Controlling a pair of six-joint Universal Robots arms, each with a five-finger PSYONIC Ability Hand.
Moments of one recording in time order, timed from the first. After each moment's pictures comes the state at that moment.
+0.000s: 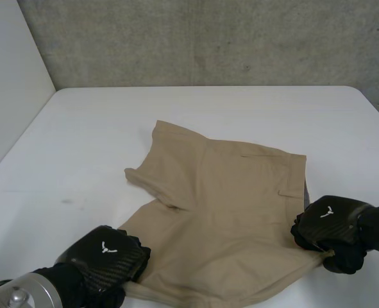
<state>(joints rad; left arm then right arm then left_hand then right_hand) 4.13 -1.48 -1.88 2.67 -1.44 3.52 1.65 -1.44 1.69 0.81 1.13 2.06 1.12 1.20 1.19 1.19 0.98 0.93 1.18 1.19 1.19 0.98</state>
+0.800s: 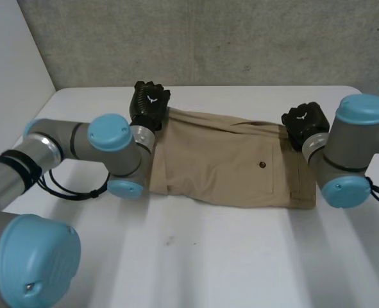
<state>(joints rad) 4.19 -2.72 -0.63 3.55 -1.63 3.71 1.87 -0.75 1.08 -0.15 1.58 2.48 1.09 1.14 1.14 1.15 0.95 0.82 0.98 1.01 1.01 0.85</state>
